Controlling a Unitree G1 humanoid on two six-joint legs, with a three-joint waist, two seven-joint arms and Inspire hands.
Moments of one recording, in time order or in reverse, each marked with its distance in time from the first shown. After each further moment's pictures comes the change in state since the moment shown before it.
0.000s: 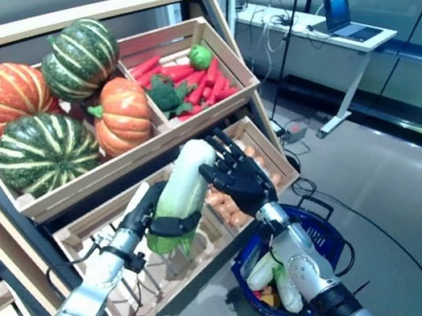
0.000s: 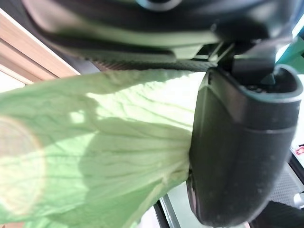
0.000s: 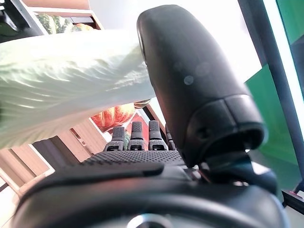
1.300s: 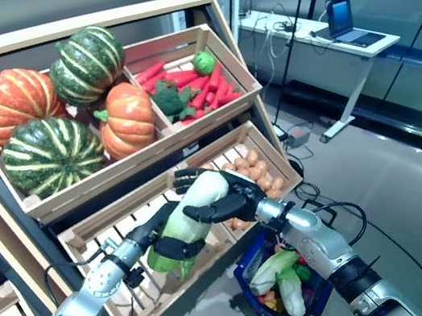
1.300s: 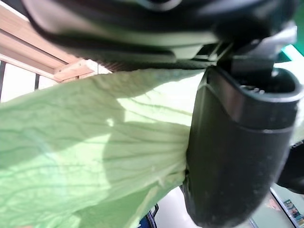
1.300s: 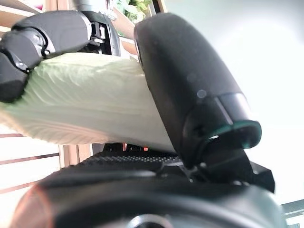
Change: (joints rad) left arm 0.006 0.085 -0.086 0.015 0.058 -0.026 -0.087; right arm -0.126 -0.179 0.092 0.030 -0.226 0.209 0.186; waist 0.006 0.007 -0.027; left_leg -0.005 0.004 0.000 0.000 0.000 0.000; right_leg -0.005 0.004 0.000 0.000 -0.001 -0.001
